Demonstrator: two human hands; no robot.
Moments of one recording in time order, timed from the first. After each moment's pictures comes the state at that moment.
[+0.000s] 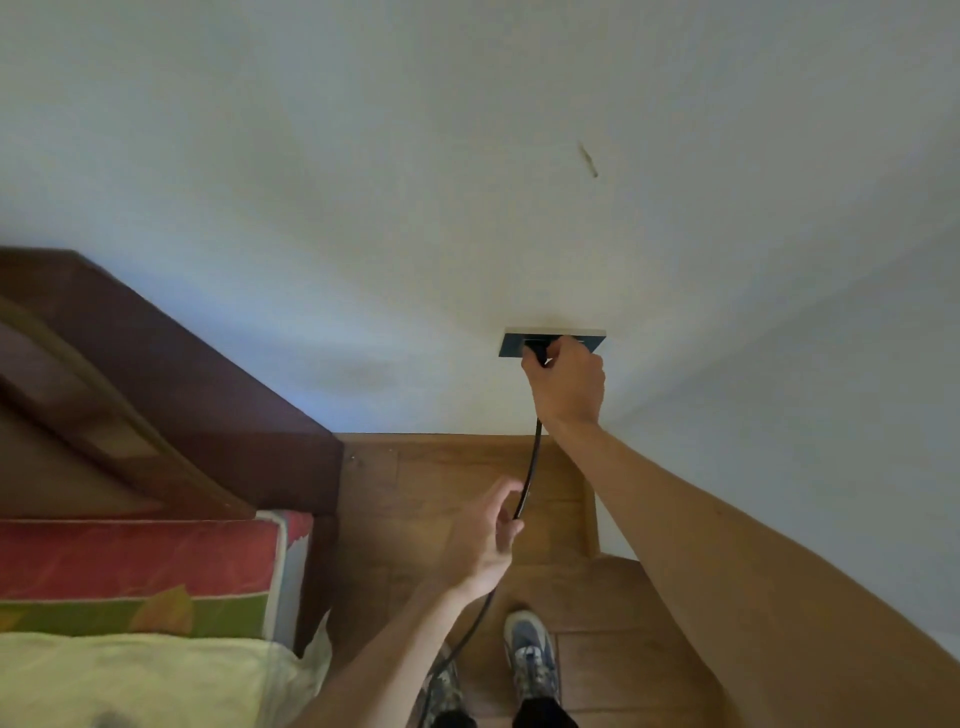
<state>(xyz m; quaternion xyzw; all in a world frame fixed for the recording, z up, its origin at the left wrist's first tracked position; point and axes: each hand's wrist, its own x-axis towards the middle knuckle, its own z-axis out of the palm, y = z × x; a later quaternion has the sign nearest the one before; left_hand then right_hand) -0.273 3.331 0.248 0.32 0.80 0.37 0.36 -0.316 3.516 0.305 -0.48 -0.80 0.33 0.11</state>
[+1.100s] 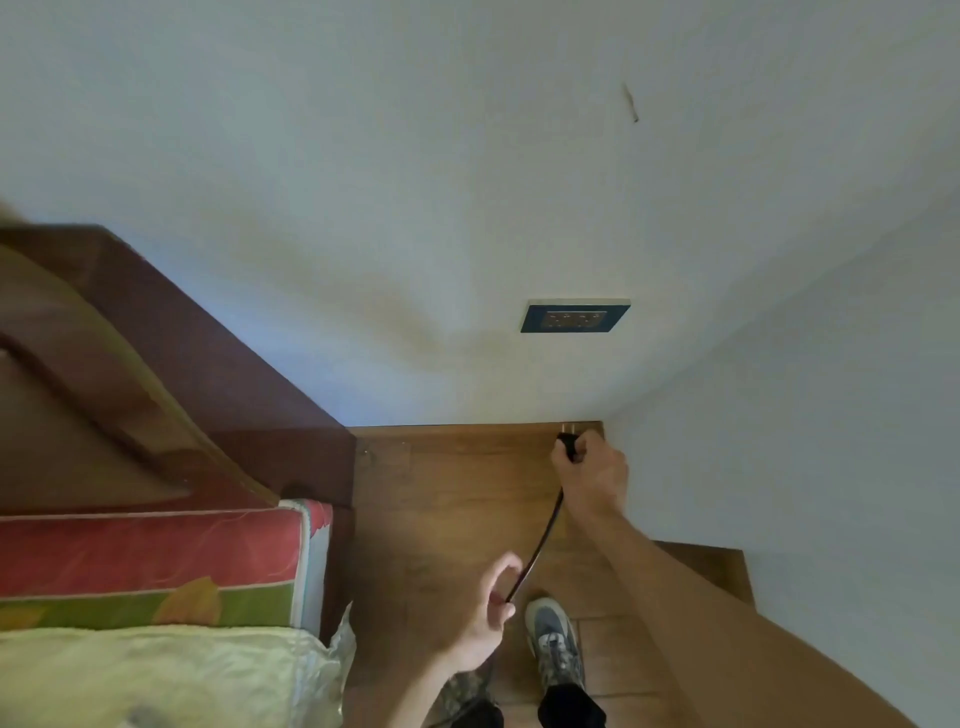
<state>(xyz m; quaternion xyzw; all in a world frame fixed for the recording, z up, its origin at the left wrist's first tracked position) -0.236 3.241 0.229 0.32 0.76 0.26 0.50 -0.218 3.441 0.242 -0.55 -0.77 0.33 0.02</state>
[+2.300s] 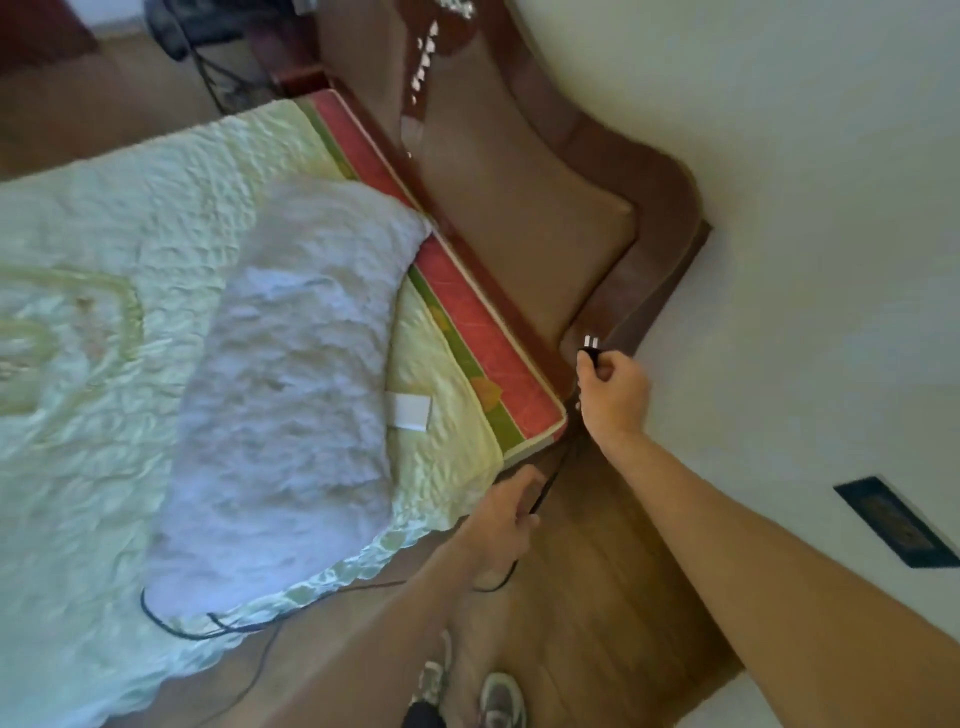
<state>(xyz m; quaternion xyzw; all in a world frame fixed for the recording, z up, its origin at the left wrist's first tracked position) -0.153 3.091 0.373 -0.09 0.85 0.48 0.17 -0.312 3.191 0.414 -0.05 -0.88 0.47 0.00</state>
